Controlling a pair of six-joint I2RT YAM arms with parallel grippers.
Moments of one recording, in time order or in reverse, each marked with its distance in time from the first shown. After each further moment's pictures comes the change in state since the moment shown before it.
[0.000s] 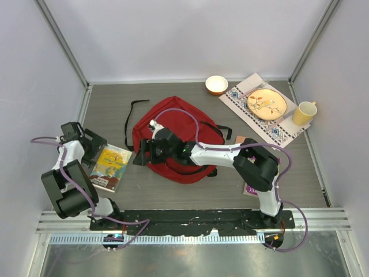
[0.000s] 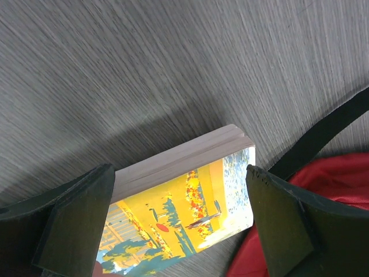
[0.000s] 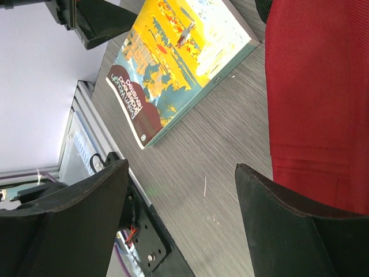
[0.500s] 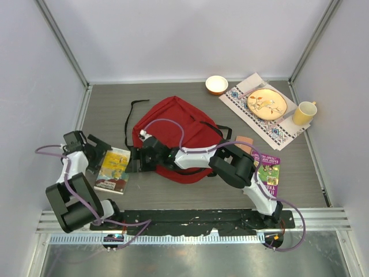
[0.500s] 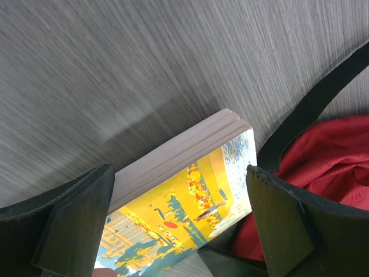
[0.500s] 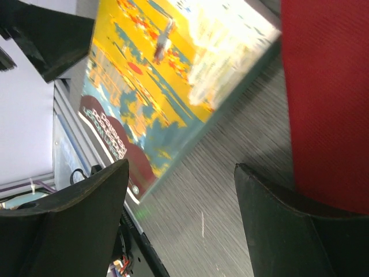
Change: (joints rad) left arm 0.016 -0.099 -0.146 0.066 0.111 -0.015; right arm 0.054 0.275 0.194 -0.011 -0.010 0.088
